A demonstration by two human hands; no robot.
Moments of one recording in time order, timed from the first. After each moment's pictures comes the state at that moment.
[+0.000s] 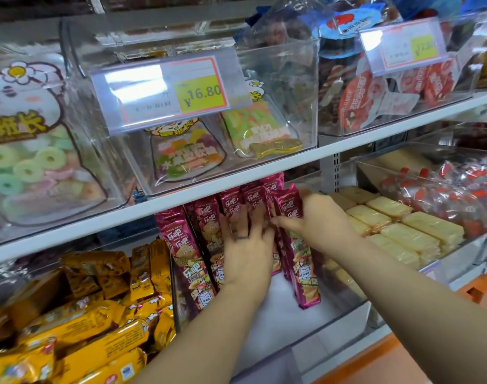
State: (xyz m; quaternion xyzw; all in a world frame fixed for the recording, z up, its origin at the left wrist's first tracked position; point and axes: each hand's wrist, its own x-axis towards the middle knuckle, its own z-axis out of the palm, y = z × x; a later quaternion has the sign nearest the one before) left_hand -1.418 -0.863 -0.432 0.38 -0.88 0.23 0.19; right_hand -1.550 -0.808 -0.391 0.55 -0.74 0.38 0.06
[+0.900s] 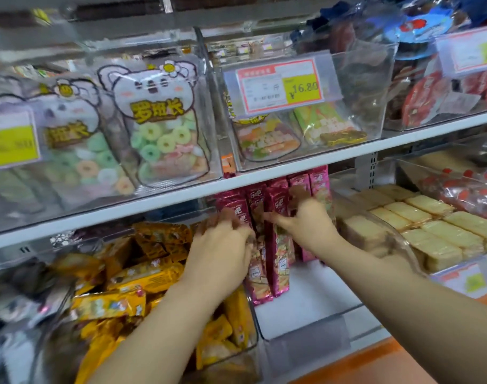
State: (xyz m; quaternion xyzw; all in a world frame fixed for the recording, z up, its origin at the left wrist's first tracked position) left_hand -1.282 -0.833 -0.368 0.44 -0.88 0.10 0.14; right_hand -1.453 -0.826 -0.390 0.56 -0.66 0.50 -0.05
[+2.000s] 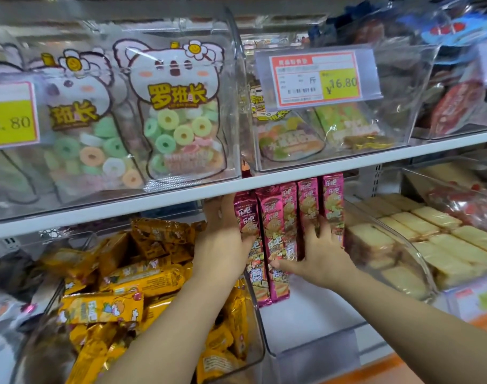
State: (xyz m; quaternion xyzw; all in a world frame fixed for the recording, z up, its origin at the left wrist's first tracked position) left_hand -1.290 -0.885 -0.403 0.45 -0.82 -0.04 0.34; right_hand -1.462 -0.824 -0.438 0.54 -0.81 0.22 -0.07
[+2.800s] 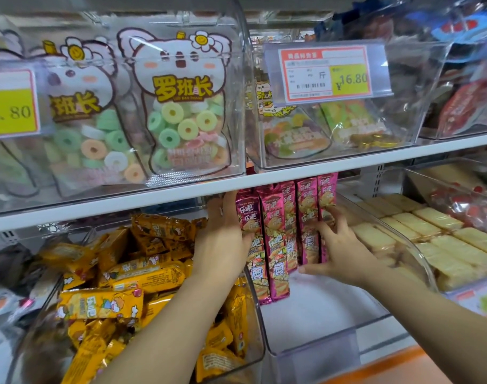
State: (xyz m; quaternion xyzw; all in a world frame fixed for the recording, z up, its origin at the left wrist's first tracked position) left_hand -1.289 -0.886 -0.405 0.44 -0.82 -0.02 0.35; right_hand -1.503 -0.814 -0.440 0.61 -0.76 0.21 -0.04
